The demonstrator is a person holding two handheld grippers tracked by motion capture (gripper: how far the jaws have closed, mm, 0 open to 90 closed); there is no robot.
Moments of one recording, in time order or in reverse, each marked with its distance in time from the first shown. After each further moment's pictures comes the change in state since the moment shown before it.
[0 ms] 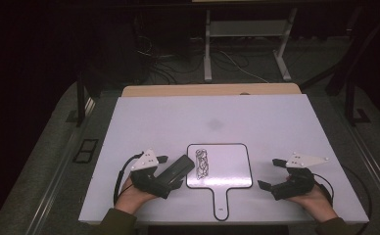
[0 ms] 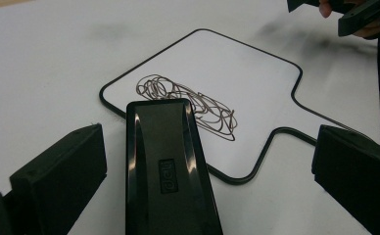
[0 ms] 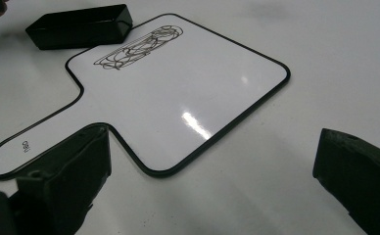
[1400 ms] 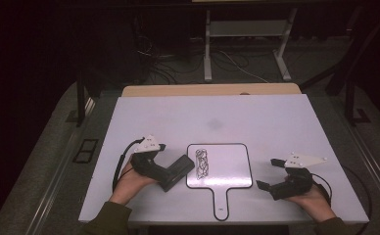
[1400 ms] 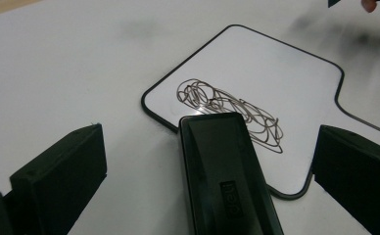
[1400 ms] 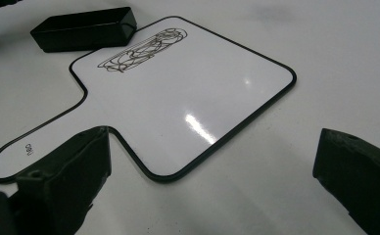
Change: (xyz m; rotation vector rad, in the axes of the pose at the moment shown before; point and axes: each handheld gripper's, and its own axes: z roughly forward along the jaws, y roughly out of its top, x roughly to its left) left arm 0.031 0.023 0.009 0.079 0.043 0.007; right arm 0.001 0.001 0.003 -0.010 0.013 -0.003
